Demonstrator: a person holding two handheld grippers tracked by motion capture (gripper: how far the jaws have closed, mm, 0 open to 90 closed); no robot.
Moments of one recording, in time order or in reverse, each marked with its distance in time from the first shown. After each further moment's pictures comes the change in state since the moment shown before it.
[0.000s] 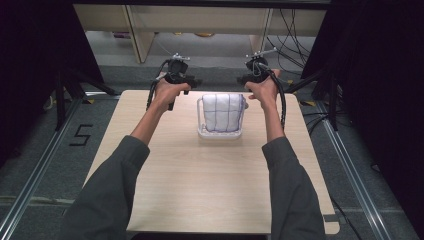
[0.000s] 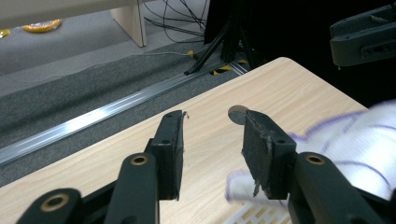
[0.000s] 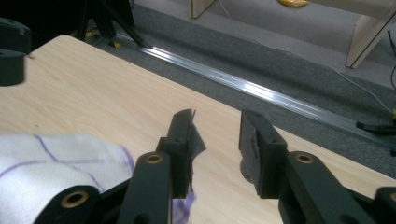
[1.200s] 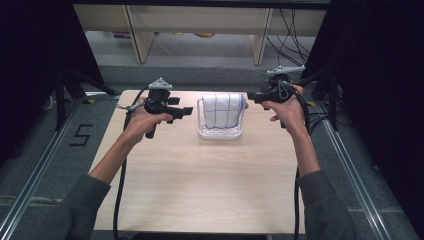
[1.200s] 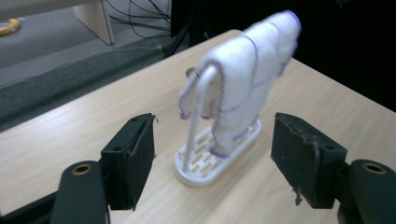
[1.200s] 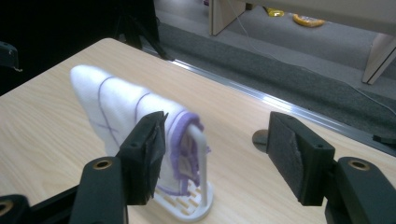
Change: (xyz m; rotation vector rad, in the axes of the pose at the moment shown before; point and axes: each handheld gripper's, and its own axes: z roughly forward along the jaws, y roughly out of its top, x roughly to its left) left arm -0.028 -0.070 -0.077 0.005 -0.119 0.056; right arm 0.002 -0.057 -0.075 -0.102 0.089 -0.031
